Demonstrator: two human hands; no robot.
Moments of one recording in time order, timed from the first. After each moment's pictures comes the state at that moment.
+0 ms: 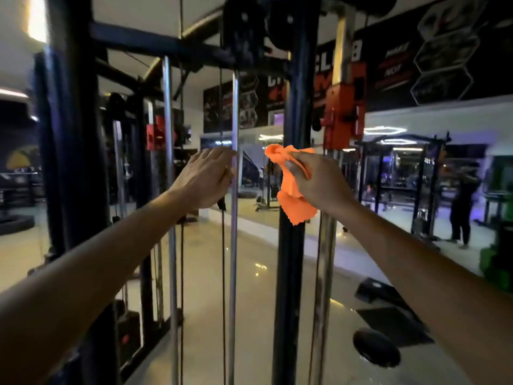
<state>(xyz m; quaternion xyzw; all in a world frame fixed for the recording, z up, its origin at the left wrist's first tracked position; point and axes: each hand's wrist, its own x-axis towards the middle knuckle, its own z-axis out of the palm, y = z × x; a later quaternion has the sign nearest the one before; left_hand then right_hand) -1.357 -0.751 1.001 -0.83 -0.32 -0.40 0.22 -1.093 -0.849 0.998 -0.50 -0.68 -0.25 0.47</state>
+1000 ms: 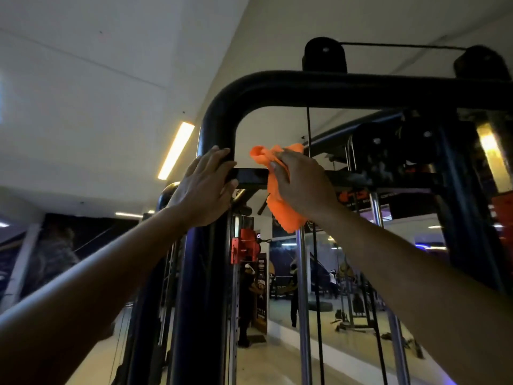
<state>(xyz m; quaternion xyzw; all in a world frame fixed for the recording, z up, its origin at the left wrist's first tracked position) -1.611 -0.630 1.225 -0.70 -0.36 -0.45 0.42 -1.365 -0.636 1.237 -0.33 -0.68 -0.37 0.54</state>
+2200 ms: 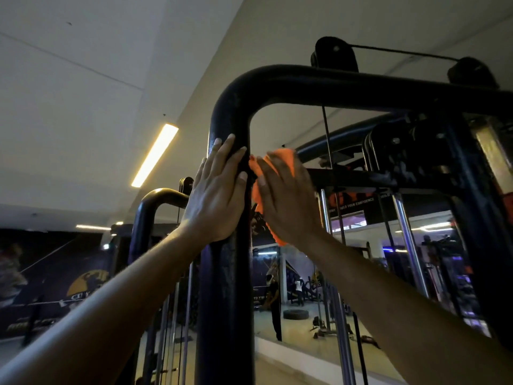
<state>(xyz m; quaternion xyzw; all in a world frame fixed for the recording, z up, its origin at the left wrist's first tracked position) -1.621 -0.582 1.219 -0.70 -0.22 -0.60 0.32 -1.438 -0.578 1.212 -0.35 -0.60 -0.48 0.54</state>
